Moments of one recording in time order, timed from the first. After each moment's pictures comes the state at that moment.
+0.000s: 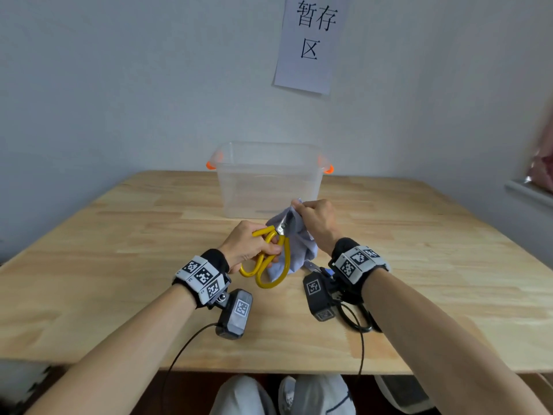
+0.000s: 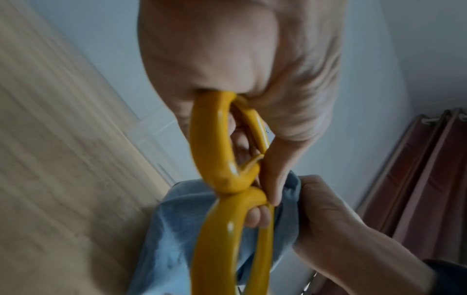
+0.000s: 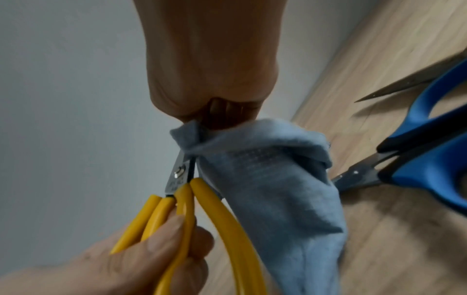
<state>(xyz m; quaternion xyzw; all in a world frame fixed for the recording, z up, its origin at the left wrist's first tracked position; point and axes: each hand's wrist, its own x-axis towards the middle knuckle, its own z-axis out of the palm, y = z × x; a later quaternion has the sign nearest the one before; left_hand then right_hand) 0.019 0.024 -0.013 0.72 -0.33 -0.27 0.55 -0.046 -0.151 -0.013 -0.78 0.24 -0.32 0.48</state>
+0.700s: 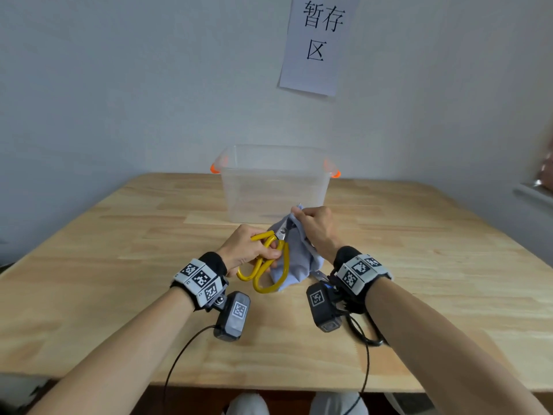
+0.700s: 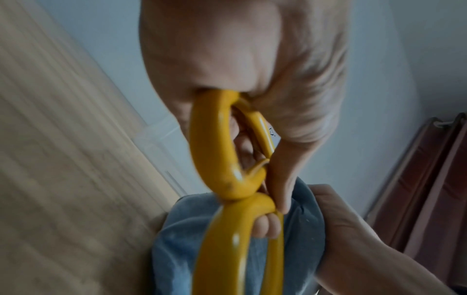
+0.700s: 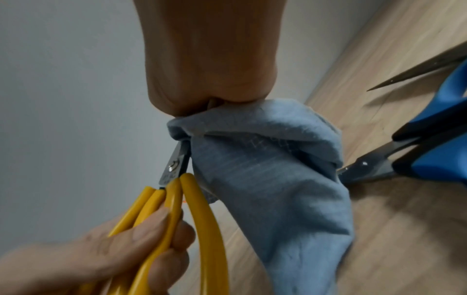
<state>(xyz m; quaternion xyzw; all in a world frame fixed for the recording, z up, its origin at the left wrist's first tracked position) 0.043 0.025 -0.013 0.72 -0.35 -0.27 0.54 -0.028 -0.153 -0.020 -0.81 0.23 -0.32 0.44</state>
